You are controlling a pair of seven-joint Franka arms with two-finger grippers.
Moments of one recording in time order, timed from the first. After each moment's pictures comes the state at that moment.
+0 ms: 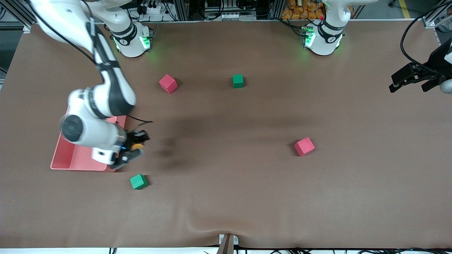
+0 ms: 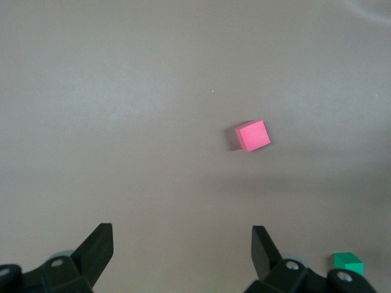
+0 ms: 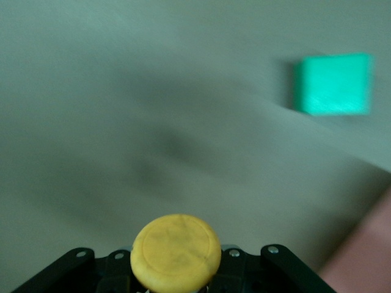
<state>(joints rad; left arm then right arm) -0.01 -0.04 -0.03 -1.56 -0.03 1.57 -0.08 0.31 0.54 -0.05 -1.62 0.22 2.04 -0.29</state>
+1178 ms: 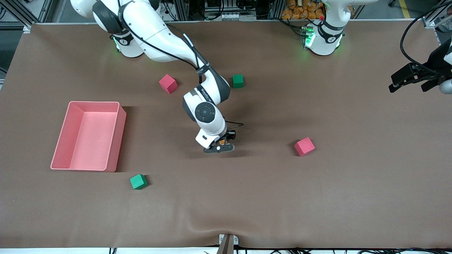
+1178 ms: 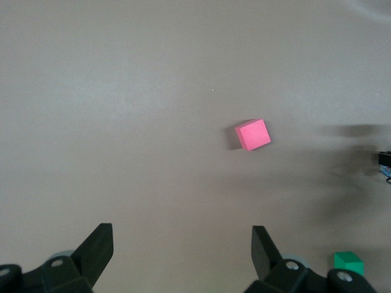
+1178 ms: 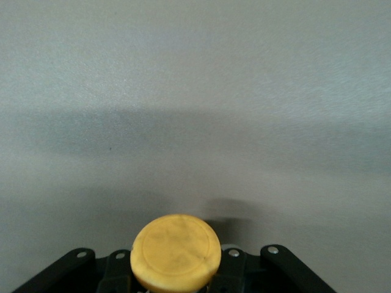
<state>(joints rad) 0.00 -0.04 -0.03 -1.56 -0.03 1.56 -0.08 0.75 0.91 -0.05 -1.36 0.22 2.34 0.50</state>
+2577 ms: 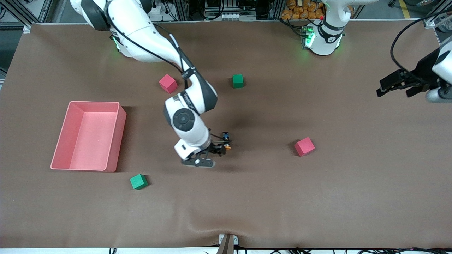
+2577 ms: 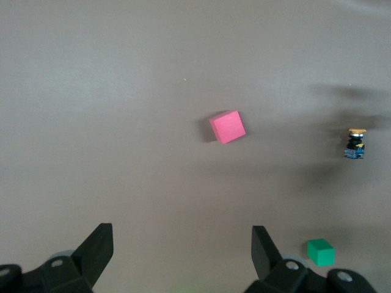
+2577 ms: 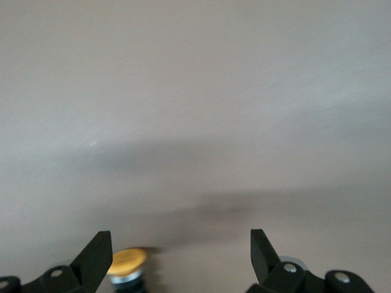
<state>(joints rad) -0.01 0.03 -0.03 -1.56 -0.13 1.57 -0.08 0.67 0.82 -0.16 -1.29 0.22 2.20 0.59</state>
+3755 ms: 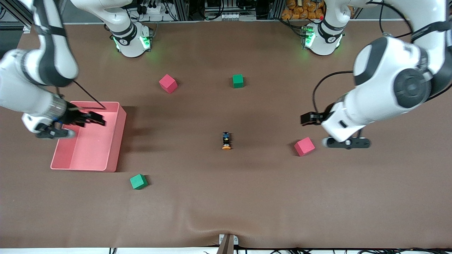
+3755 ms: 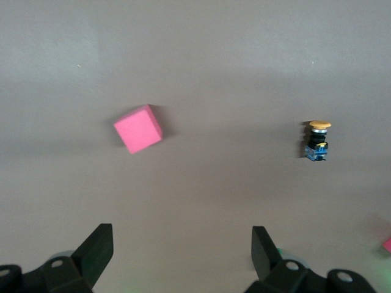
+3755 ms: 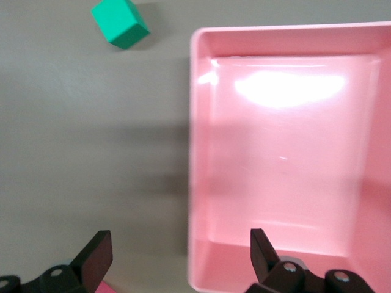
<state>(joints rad) -0.29 0.39 -0.06 -1.35 -0.15 1.62 -0.33 0.09 0.05 -0.20 -2.05 0.19 2.02 -0.22</state>
